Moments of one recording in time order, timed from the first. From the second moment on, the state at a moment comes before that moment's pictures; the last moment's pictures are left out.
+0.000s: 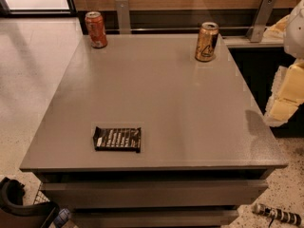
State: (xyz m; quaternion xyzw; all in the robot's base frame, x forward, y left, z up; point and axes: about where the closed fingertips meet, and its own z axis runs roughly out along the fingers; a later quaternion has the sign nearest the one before) arm 0.438 -0.214 0.985 -0.60 0.78 -0.05 0.17
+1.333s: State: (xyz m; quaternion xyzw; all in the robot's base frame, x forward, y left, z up) arm 0.454 -0.137 0.942 -0.60 0.69 0.15 0.37
